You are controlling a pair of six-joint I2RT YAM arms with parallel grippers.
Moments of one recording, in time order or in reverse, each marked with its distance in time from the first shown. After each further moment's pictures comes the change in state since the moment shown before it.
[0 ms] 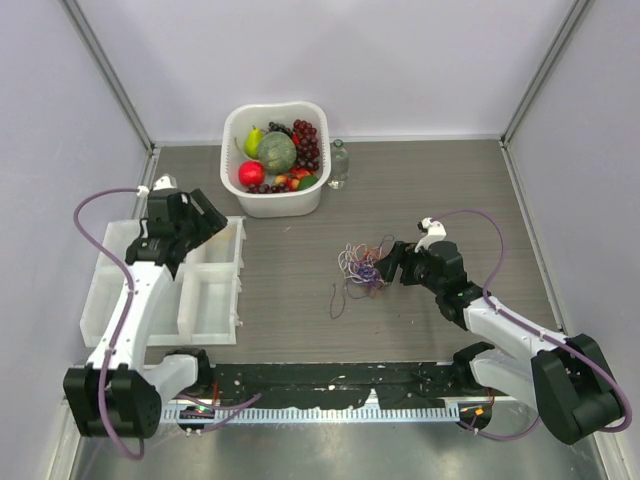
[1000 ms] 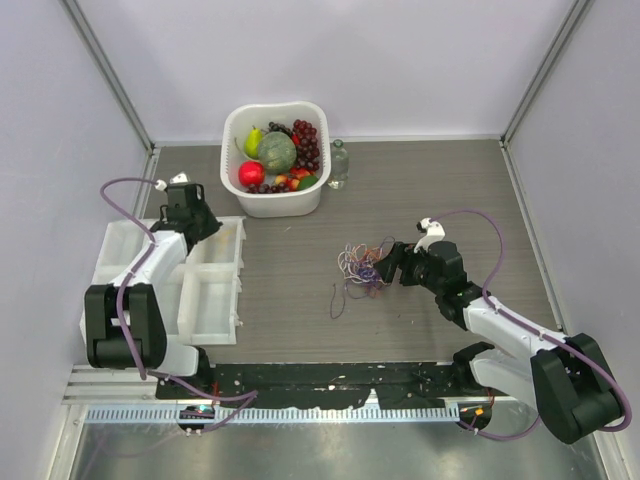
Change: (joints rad) left arm 0.010 0.304 -0.008 0.266 -0.047 0.106; right arm -0.001 0.005 0.000 0.001 -0.020 0.001
